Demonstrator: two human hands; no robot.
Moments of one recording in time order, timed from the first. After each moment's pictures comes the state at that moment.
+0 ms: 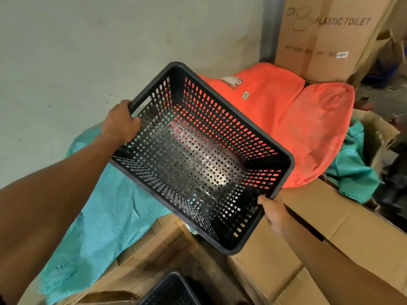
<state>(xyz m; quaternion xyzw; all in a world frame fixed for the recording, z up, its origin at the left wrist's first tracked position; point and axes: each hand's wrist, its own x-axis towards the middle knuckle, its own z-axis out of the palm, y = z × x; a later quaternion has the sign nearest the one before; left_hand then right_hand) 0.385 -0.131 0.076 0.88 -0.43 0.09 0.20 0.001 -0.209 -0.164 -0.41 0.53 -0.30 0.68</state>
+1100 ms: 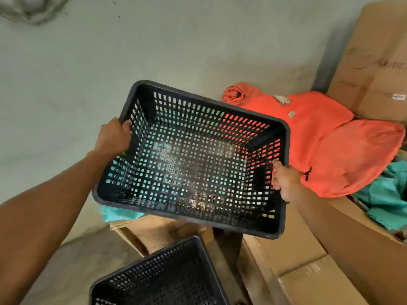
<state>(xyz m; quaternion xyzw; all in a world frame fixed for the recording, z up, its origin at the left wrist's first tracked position) 0.336 0.157 0.095 0.94 -0.22 0.11 0.25 0.026 -0.141 -0.043 -0.48 0.51 -0.28 0.66</state>
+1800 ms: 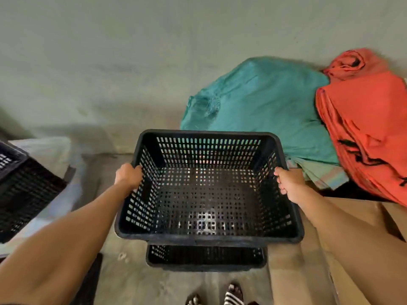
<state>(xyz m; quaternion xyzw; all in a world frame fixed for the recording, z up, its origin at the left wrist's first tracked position) 0.240 0.505 -0.110 0.94 0.14 -0.09 0.30 0.102 0.070 -0.124 -0.67 0.48 -0.04 0.57</state>
